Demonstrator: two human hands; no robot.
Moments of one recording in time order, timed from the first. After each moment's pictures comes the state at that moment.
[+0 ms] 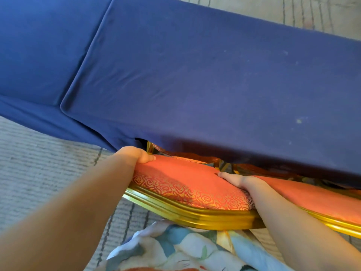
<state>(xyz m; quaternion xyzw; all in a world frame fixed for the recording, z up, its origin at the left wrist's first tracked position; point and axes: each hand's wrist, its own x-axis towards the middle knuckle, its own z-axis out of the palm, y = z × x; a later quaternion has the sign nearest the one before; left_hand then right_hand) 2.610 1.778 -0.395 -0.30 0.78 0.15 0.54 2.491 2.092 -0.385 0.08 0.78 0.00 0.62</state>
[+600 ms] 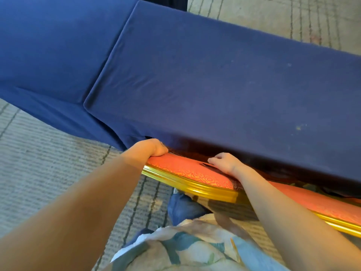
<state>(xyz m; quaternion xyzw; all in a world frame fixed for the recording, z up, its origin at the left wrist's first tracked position) 2.609 1.802 -0.321 -0.29 0.83 0.21 0.42 2.505 2.035 -0.327 -0.11 0.87 -0.10 0.47</state>
